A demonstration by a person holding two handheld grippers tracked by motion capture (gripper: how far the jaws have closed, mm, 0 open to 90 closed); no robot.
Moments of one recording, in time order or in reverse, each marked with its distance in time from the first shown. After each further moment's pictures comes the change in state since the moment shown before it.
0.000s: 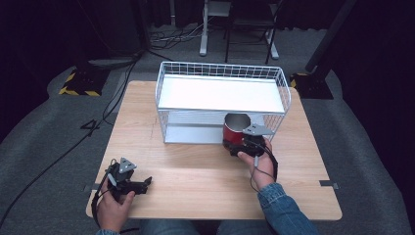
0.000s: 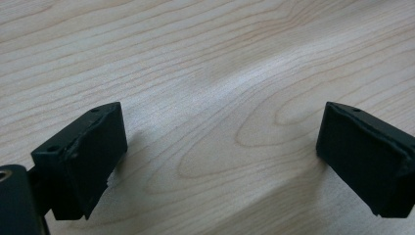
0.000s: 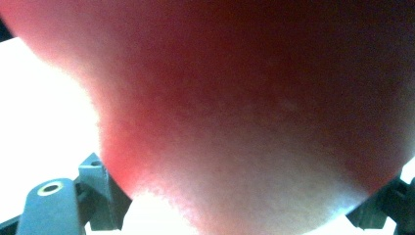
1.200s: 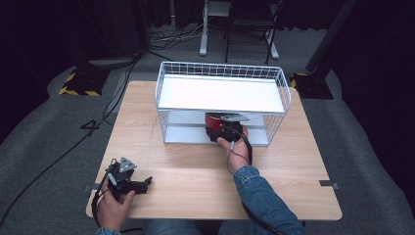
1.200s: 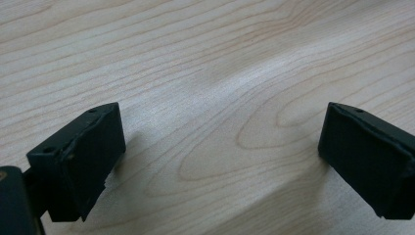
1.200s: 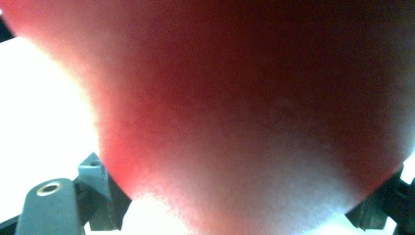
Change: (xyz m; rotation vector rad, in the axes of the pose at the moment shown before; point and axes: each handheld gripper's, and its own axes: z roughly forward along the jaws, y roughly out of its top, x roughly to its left) left arm 0.000 0.001 0.001 0.004 0.000 -0.001; right arm 0.006 0.021 0.082 -0.002 -0.031 0.009
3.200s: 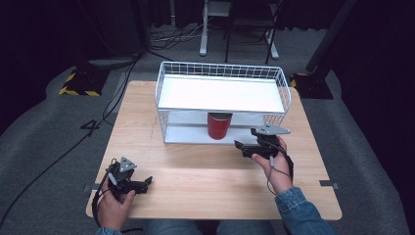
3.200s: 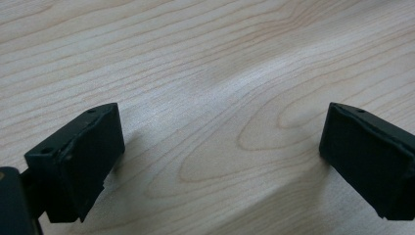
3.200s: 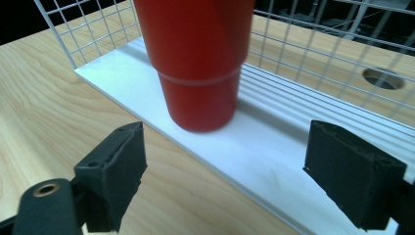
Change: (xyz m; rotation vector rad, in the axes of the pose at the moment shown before) left arm 0.000 0.001 0.000 0.003 0.003 -0.002; right arm -0.031 -0.019 -0.126 0.019 0.034 -0.005
